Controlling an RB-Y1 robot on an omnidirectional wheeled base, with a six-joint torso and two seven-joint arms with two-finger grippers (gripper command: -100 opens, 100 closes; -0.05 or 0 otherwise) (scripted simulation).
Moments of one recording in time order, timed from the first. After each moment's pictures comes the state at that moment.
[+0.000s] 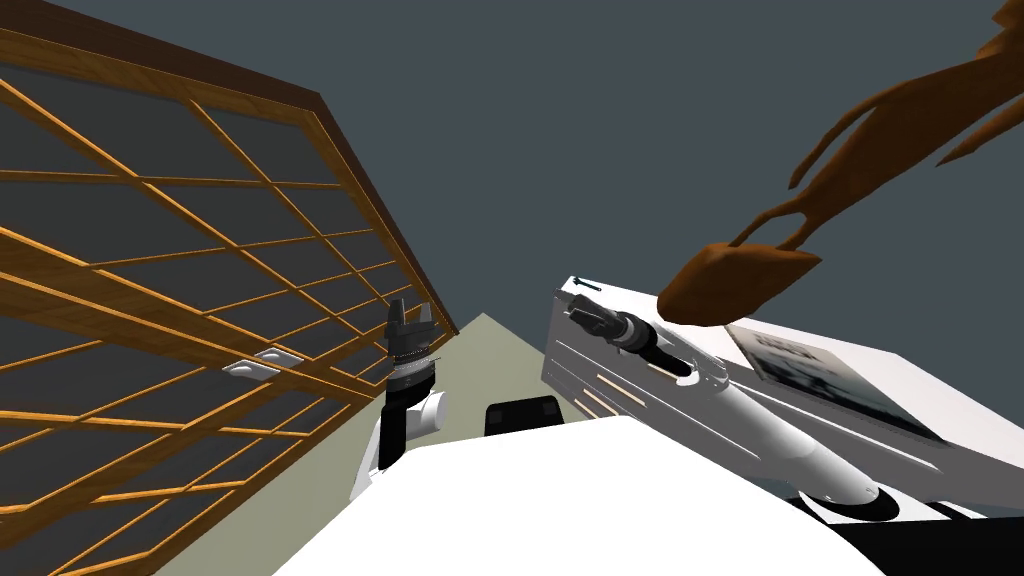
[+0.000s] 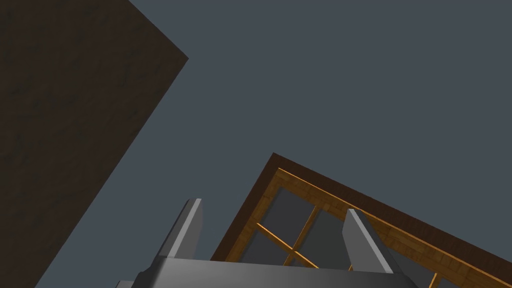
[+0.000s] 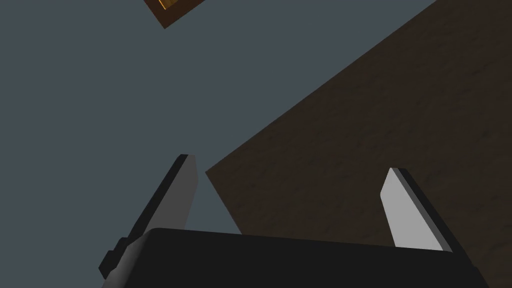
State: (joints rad) left arm 0.46 0.01 -0.03 -2.24 -0.04 -0.52 0.10; right arm 0.20 -0.79 0.04 -2.12 0.29 -0.96 -0.14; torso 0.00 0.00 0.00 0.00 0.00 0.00
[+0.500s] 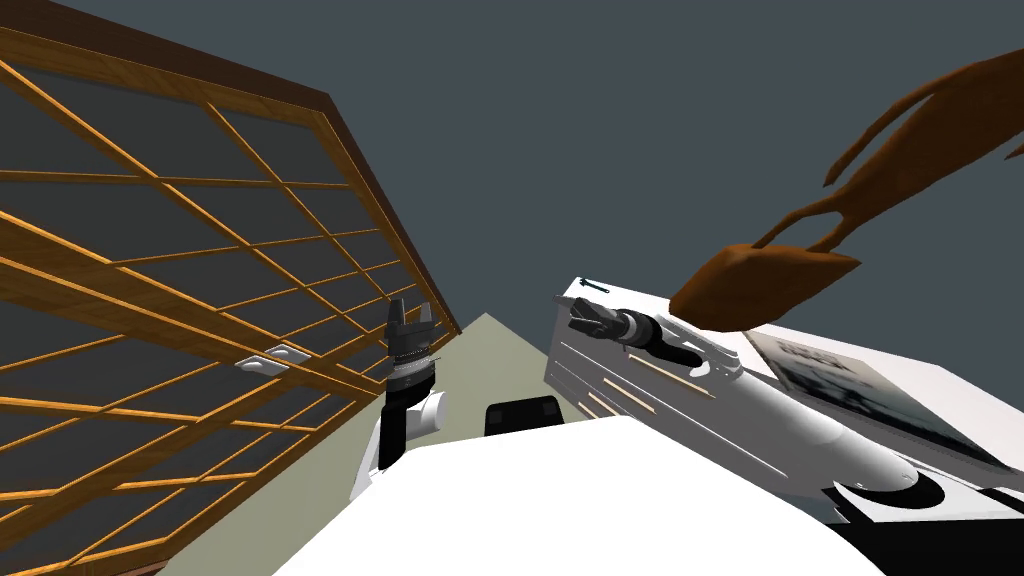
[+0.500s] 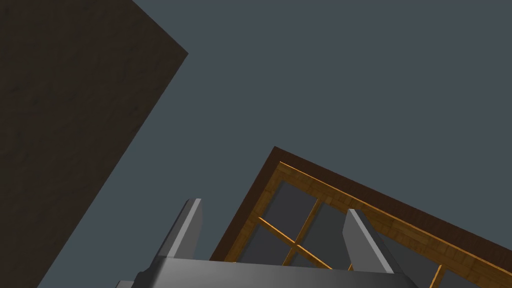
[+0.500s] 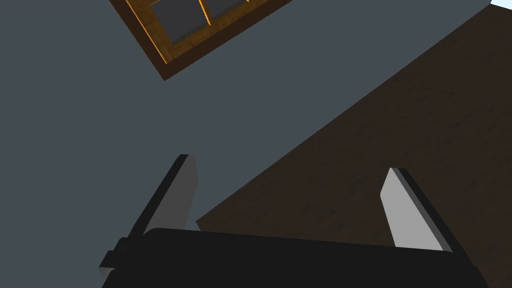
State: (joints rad) left arm 0.46 0.01 -0.03 -2.24 -0.04 -0.52 0.10; right arm 0.18 -0.93 0.04 -2.08 0.31 -1.00 -0.15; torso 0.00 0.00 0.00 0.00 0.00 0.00
